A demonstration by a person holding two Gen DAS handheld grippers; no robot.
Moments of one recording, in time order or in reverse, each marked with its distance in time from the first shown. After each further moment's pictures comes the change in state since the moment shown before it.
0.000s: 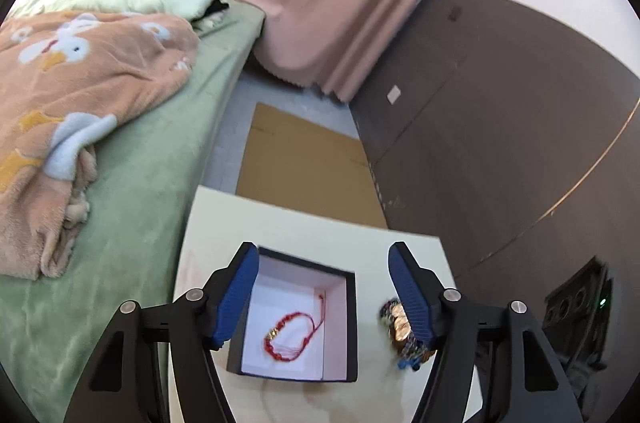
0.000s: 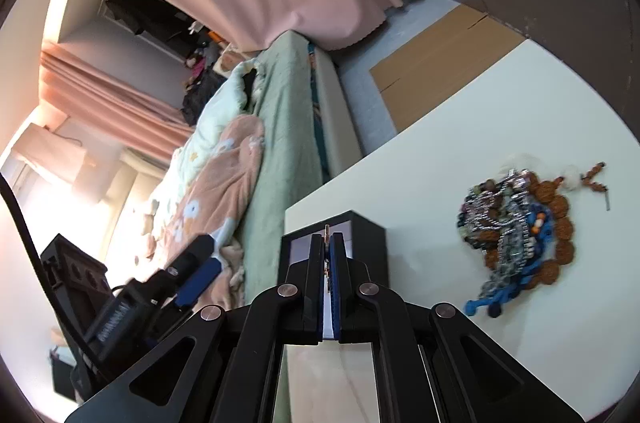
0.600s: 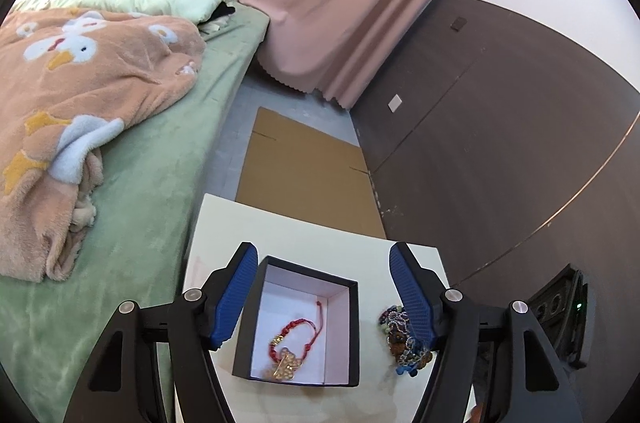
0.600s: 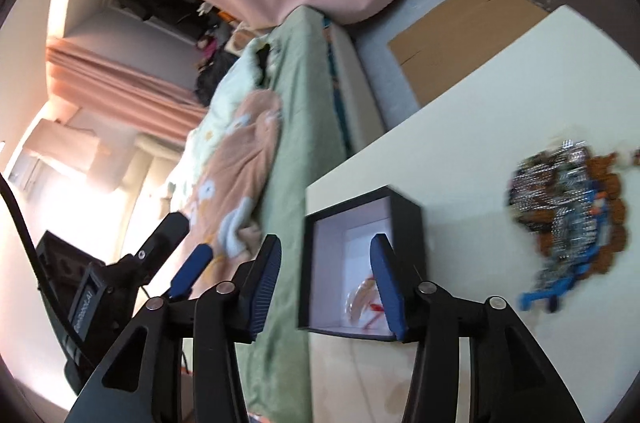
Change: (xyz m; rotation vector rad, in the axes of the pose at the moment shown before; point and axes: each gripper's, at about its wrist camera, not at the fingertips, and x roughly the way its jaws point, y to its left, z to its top) left arm -0.003 0.005 0.006 -0.019 -0.008 -0.010; right arm 0.019 -0.004 -0.001 0.040 0.073 0.035
